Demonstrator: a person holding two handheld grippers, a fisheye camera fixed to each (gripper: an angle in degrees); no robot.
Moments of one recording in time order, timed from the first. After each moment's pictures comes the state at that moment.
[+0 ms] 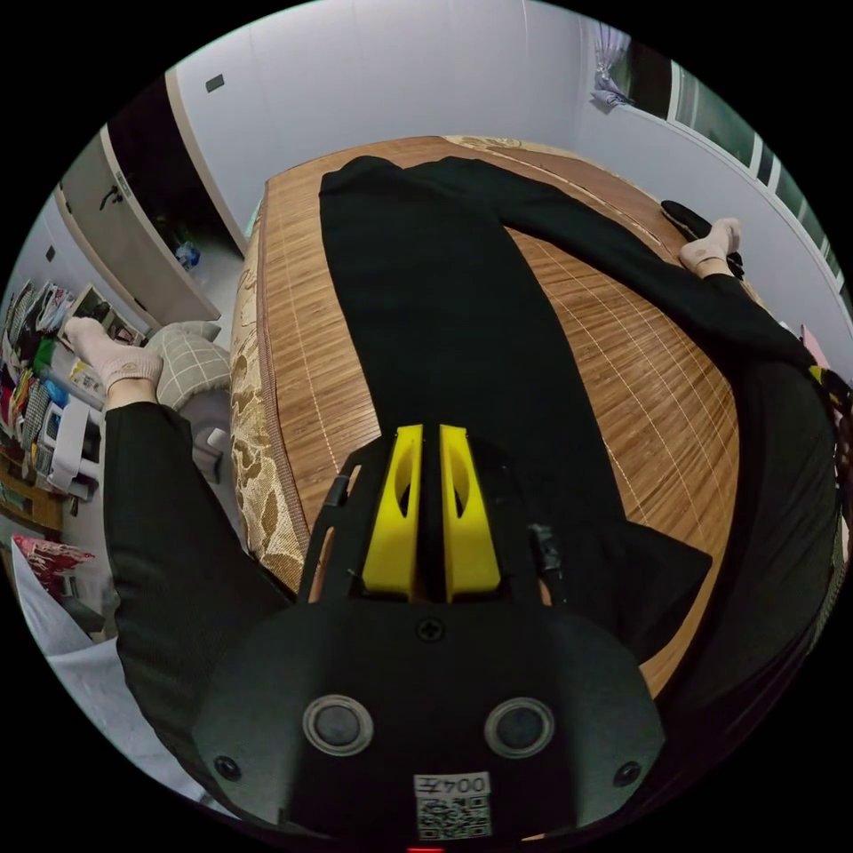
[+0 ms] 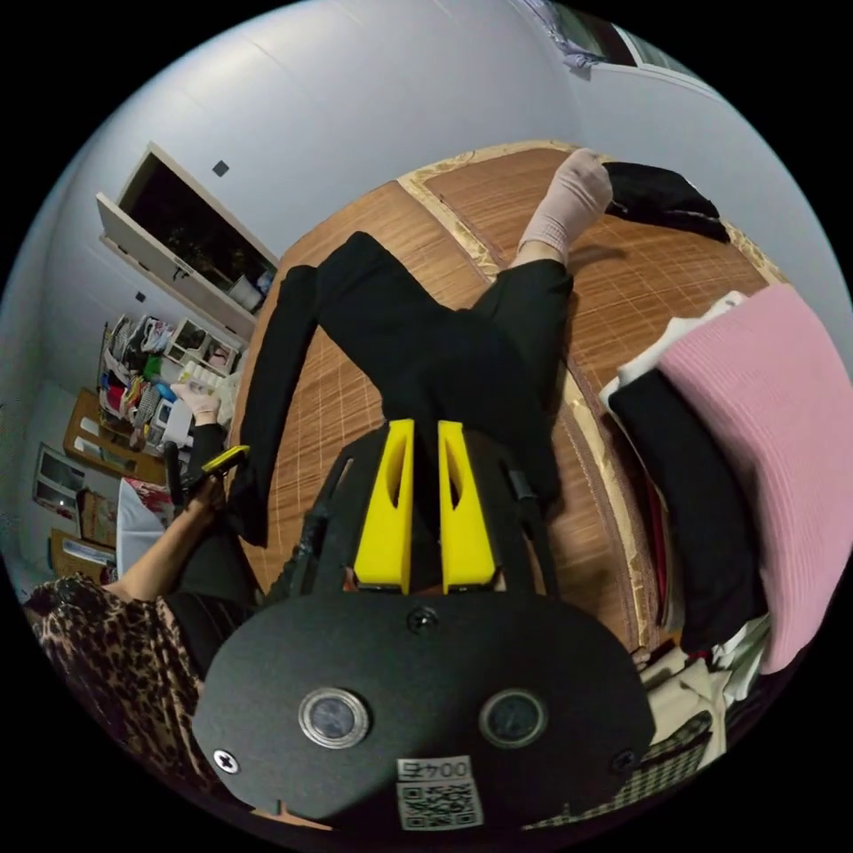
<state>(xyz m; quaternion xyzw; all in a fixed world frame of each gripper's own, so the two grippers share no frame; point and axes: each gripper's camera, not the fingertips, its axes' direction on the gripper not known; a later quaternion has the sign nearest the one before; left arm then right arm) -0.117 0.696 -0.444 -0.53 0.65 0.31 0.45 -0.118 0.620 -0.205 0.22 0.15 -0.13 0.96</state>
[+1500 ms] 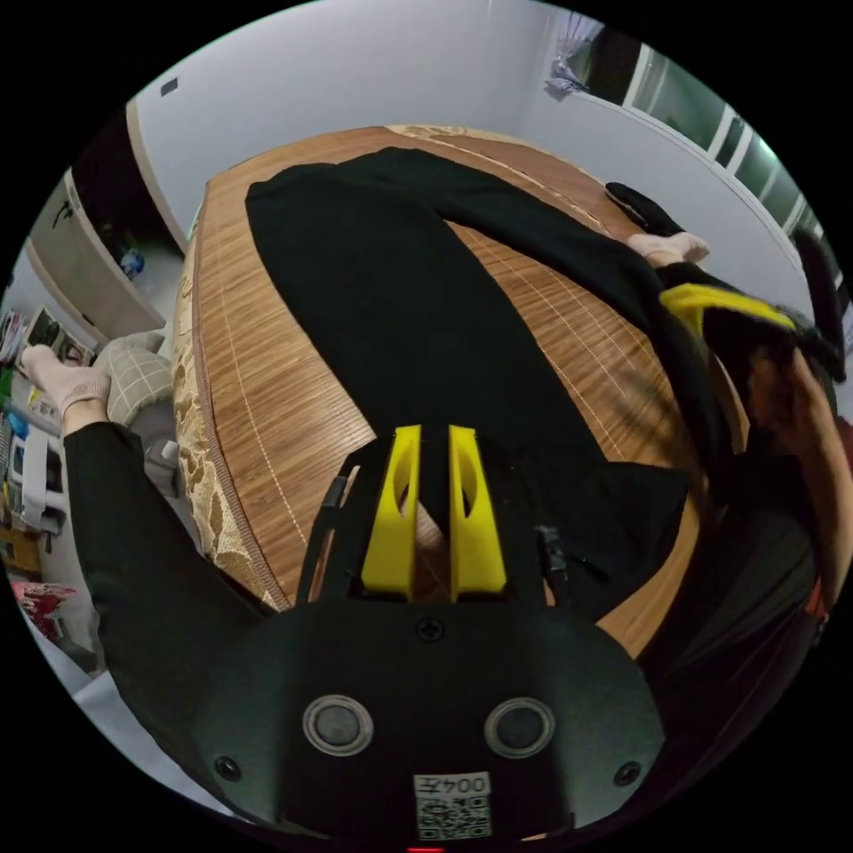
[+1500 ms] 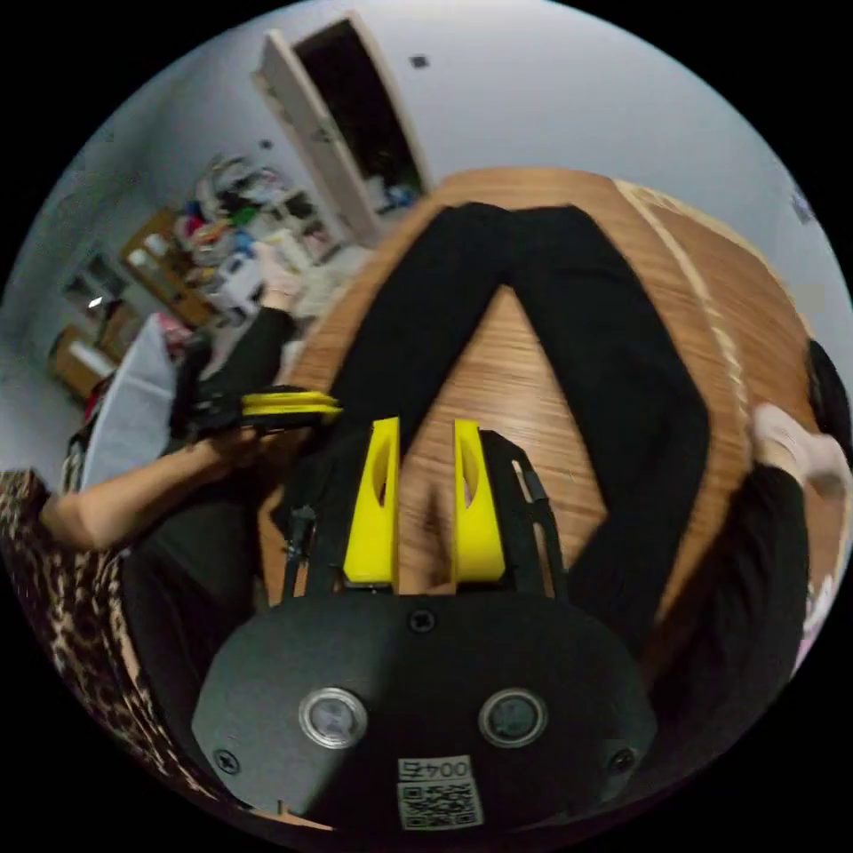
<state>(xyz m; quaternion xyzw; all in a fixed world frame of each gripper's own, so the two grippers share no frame) -0.109 0.655 -0.468 -0.54 0.69 0.29 0.38 -0.374 0.498 0.116 0.09 0.13 -0.39 0.91</state>
